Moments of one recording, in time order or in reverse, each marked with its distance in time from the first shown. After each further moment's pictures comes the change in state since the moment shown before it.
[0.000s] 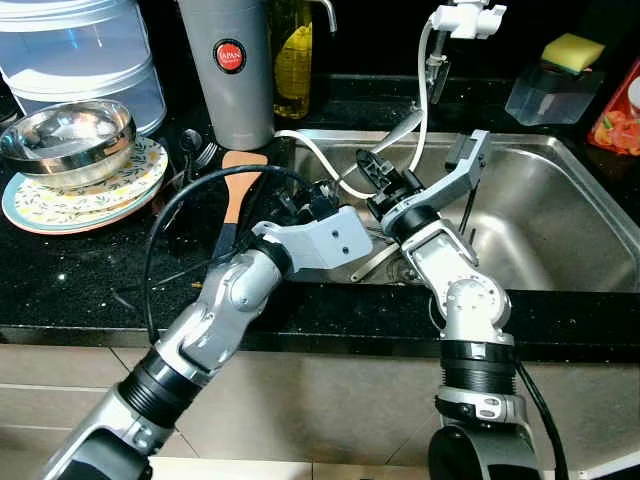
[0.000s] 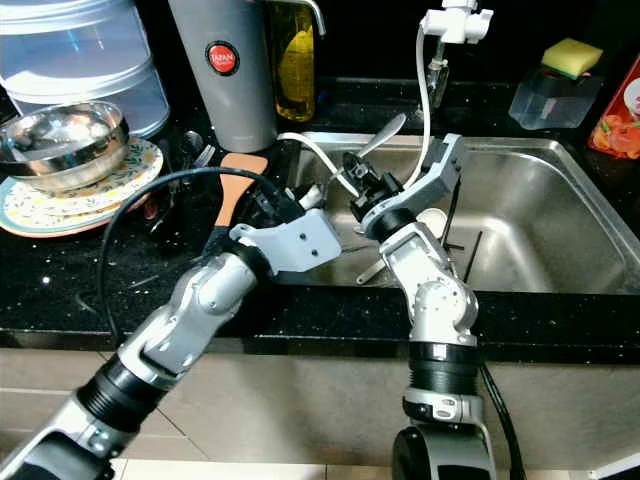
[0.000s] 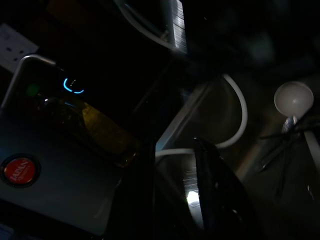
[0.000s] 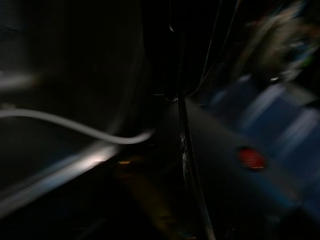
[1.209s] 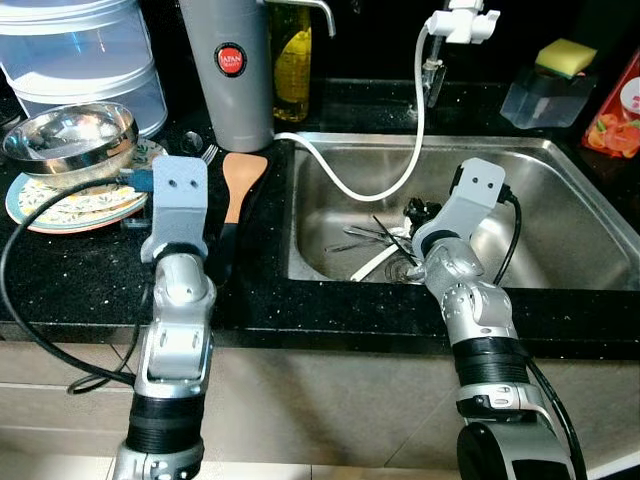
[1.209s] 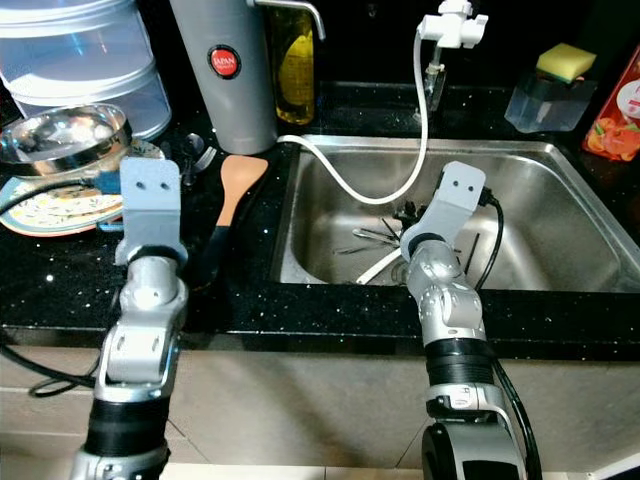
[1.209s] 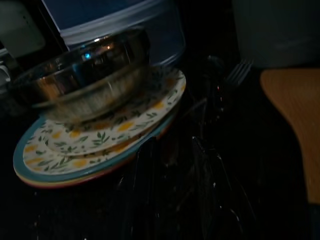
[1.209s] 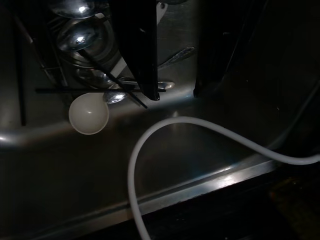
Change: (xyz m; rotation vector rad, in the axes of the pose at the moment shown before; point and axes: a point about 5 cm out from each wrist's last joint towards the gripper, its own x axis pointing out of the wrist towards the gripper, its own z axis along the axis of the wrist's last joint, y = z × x) left arm -0.062 0.047 -0.065 -0.462 0.665 0.763; right arm -0.003 -0.058 -0.007 -0.398 0.045 -0.437
